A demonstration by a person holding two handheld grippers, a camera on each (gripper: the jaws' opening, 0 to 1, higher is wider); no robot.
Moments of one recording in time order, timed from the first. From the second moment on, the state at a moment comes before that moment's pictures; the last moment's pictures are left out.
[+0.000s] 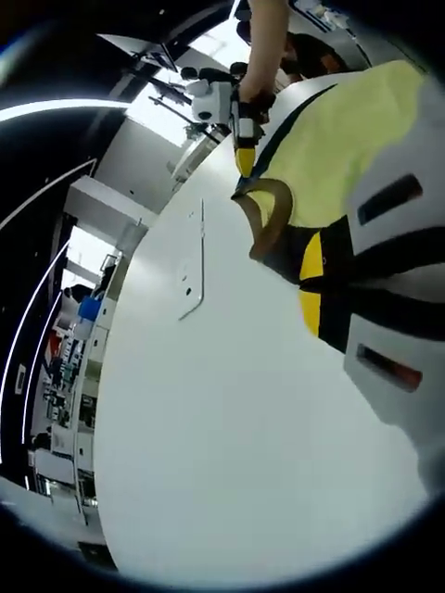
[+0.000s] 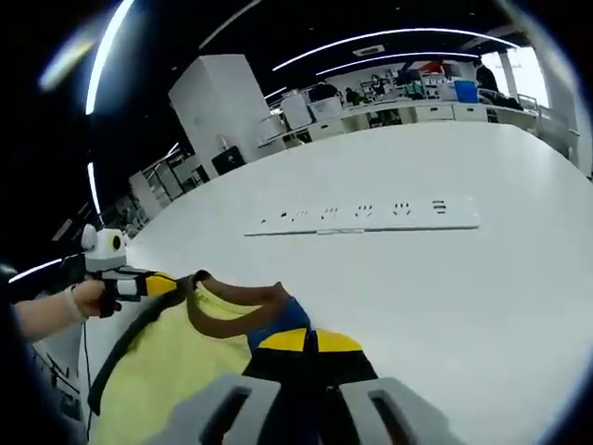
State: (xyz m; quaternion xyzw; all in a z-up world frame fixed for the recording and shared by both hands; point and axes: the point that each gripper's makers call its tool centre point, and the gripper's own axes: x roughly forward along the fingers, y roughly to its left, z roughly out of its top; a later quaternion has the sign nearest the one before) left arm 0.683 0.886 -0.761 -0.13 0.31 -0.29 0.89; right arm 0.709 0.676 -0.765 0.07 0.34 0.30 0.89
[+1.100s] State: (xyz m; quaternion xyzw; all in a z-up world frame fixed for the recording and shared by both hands) left arm 0.639 0.897 -0.718 -0.05 0.29 -0.33 0.90; right arm 0.637 0.670 -0.725 -0.04 0.29 0.39 0.87
